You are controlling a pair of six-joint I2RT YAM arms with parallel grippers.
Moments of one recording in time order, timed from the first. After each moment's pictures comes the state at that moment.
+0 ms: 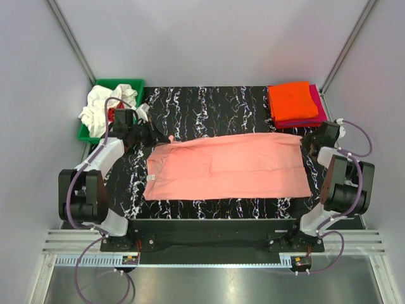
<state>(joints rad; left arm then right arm) -0.04 1.53 1.02 -0.27 0.71 -0.48 -0.30 1.65 0.84 0.17 -0.05 0.70</state>
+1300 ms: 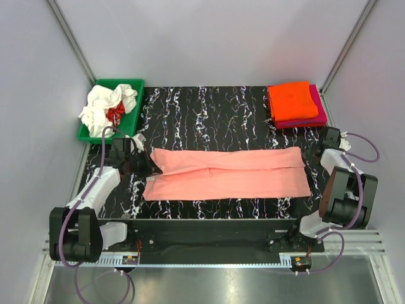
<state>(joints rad) -0.04 1.18 0.67 -0.45 0.50 -0.44 -0.32 1.50 0.80 -0.23 0.14 0.74</state>
